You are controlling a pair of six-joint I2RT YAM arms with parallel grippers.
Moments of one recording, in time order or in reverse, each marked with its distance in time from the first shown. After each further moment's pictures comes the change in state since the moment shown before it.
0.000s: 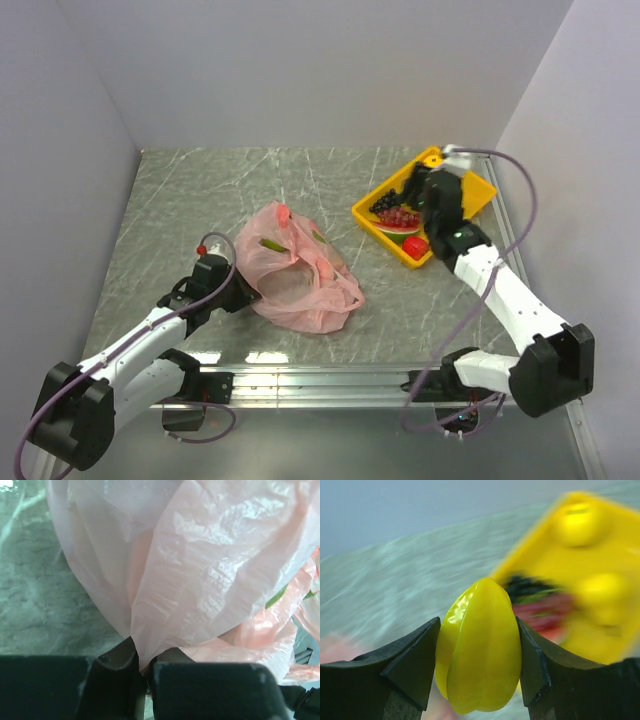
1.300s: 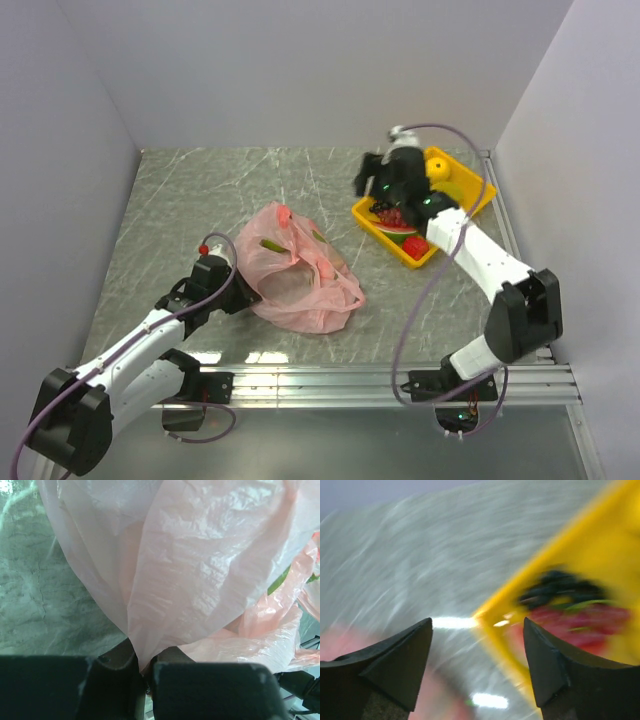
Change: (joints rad) left arm -0.006 -0.028 0.008 -0.039 0.029 0.051; right arm -0.119 0.345 0.285 -0.125 -0.290 0.020
